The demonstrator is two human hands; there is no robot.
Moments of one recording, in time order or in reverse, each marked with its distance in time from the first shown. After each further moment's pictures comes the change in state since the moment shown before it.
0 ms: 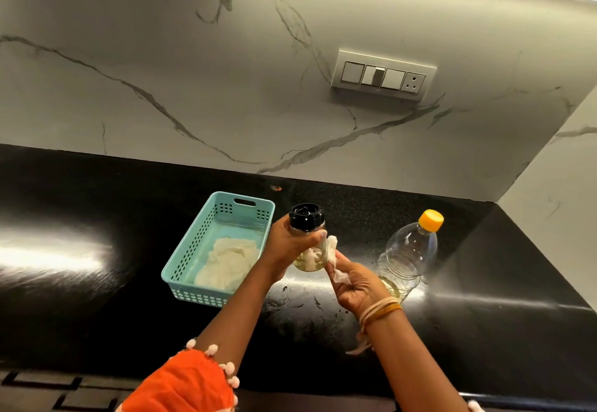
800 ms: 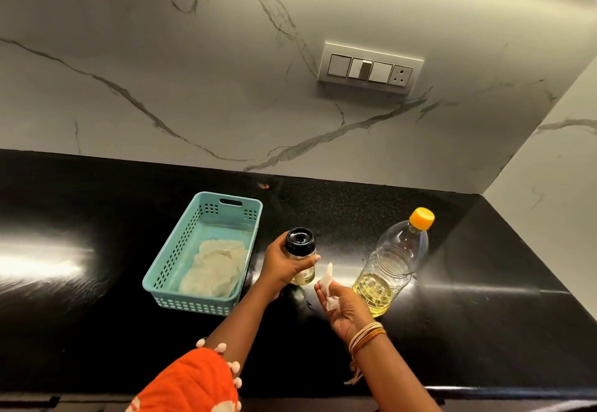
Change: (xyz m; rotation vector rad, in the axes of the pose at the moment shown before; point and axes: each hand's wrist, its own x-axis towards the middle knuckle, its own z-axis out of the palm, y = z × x) left_hand 0.009 -0.063 0.004 0.203 0.077 -0.055; right_hand 0.027 0.027 -0.046 -0.007 0.189 -0.132
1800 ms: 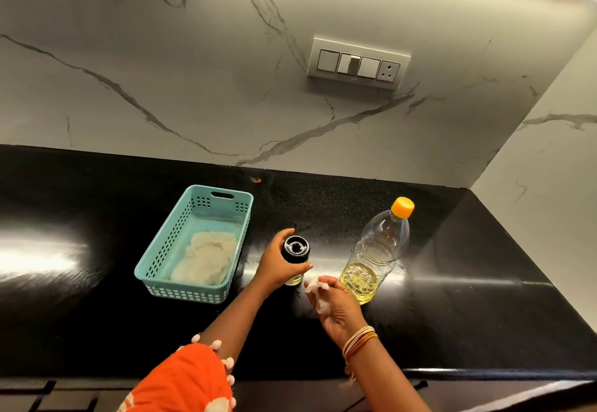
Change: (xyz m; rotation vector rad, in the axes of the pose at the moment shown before) left_hand -0.025 0.003 0.012 0.279 -0.049 0.024; right_hand -0.022 0.003 -0.022 -0.075 -0.069 -0.086
